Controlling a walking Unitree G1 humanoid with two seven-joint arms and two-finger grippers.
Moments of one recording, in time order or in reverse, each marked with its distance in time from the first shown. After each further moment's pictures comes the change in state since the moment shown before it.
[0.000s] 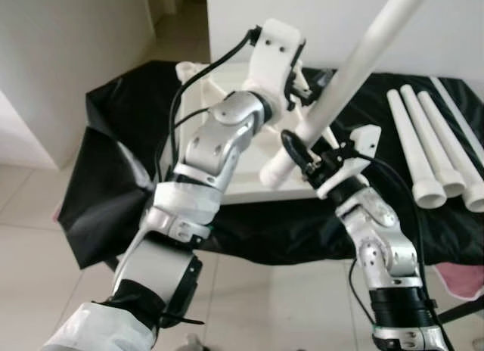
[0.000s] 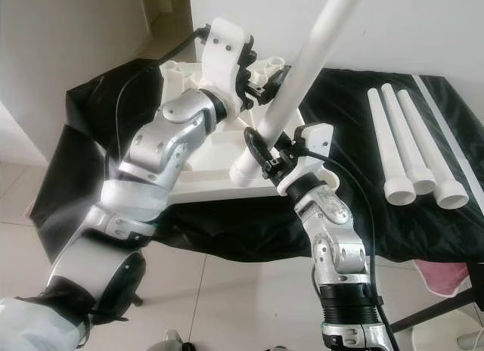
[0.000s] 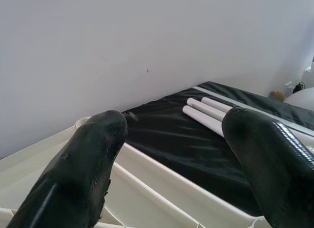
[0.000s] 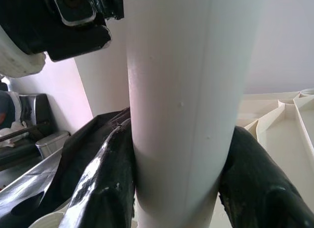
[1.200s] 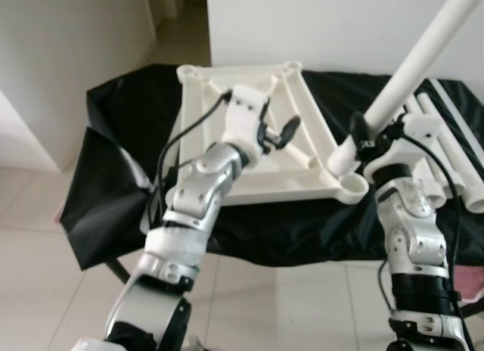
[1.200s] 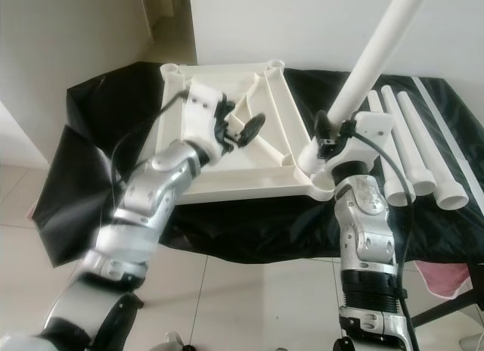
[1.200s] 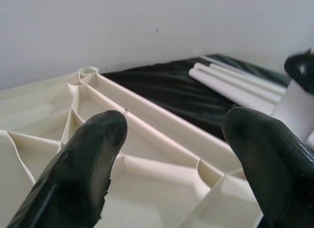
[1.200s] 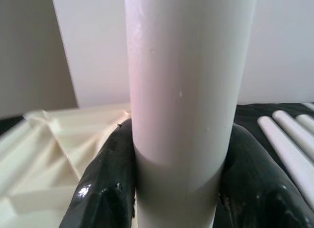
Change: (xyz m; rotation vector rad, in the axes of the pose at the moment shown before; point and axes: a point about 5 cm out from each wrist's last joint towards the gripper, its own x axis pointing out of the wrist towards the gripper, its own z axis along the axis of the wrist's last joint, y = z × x) left arm -0.045 0.004 -0.076 -0.108 0.082 0.098; right arm -0.023 -0.073 0.029 -0.258 -0.009 -0.567
